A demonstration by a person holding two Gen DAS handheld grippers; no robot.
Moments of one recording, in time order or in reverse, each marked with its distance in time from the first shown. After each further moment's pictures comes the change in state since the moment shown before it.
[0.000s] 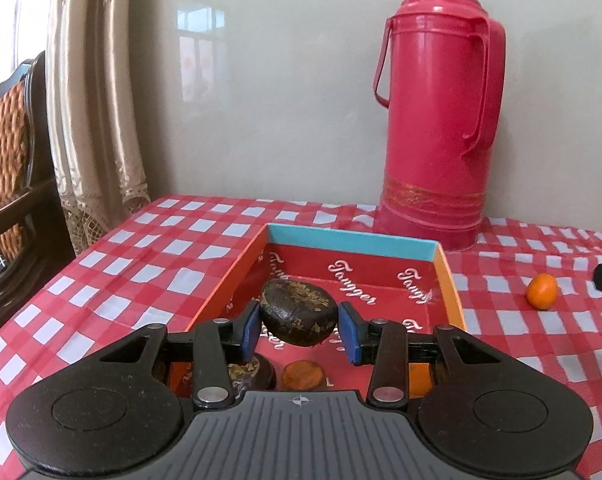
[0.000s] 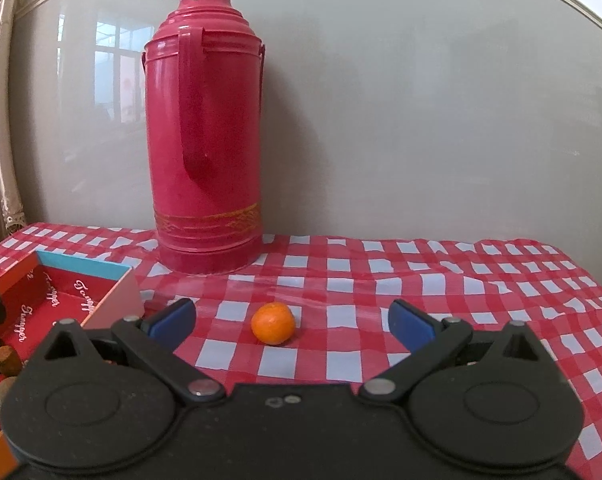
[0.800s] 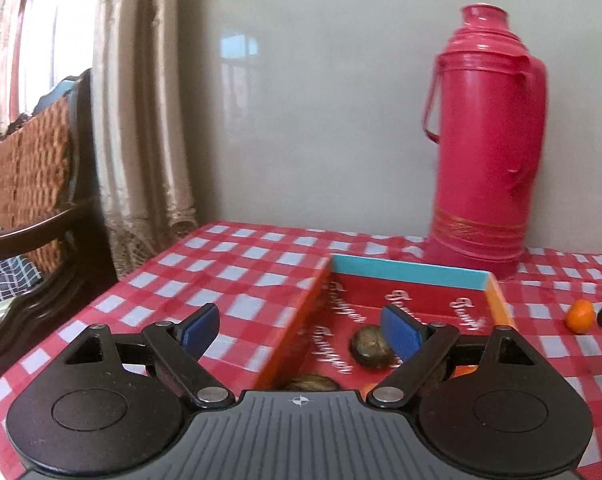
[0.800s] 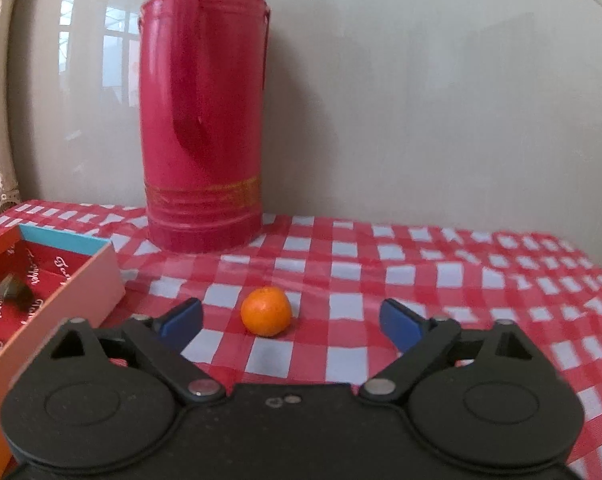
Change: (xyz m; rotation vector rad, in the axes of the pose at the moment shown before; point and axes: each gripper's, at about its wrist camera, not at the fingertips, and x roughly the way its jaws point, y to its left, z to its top) left arm -0.011 0.037 0.002 -0.041 -0.090 0.104; right arm 0.050 -0.004 -0.015 -0.022 0.076 0.026
